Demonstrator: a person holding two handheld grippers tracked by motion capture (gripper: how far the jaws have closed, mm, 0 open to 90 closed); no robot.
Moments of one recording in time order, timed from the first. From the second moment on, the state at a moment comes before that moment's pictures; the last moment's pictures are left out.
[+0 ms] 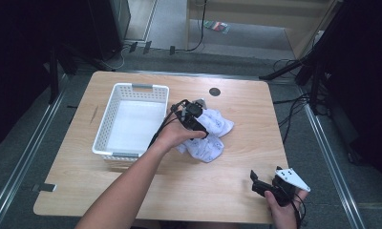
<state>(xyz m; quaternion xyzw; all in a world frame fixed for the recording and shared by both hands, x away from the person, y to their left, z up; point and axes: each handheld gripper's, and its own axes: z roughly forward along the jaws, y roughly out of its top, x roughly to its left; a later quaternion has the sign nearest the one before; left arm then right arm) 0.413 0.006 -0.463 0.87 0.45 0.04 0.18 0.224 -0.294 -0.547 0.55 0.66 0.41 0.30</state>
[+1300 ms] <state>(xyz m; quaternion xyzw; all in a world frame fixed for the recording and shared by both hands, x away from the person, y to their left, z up) 0.391 0.106 -0.408 0.83 0.49 0.08 0.26 0.224 -0.292 -0.547 0.56 0.66 0.40 0.30</state>
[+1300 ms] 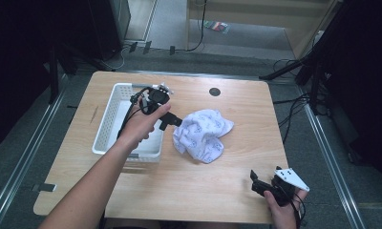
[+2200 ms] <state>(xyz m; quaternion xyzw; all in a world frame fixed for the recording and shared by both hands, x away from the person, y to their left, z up) 0.358 0.186 -0.413 0.80 0.52 0.12 0.28 0.224 -0.295 -0.547 0.57 0.66 0.40 0.30</state>
